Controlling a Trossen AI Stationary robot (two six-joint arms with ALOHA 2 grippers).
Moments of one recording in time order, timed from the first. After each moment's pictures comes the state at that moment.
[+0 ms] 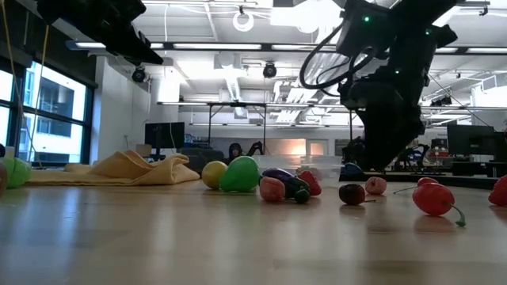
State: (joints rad) left arm 0.74 0.76 0.69 -0.47 0.42 0.41; right arm 0.04 1.46 0.78 -0.54 0.11 0.78
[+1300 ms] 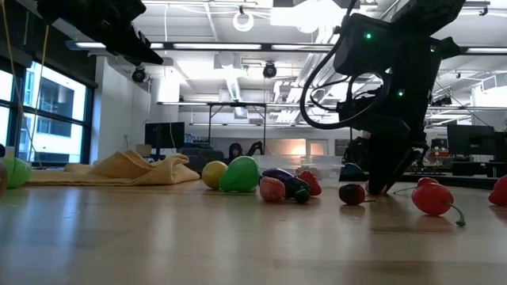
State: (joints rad) left arm 0.74 0.76 0.69 -0.47 0.43 0.41; right arm 0.12 1.61 0.78 -0.49 0.19 0.78
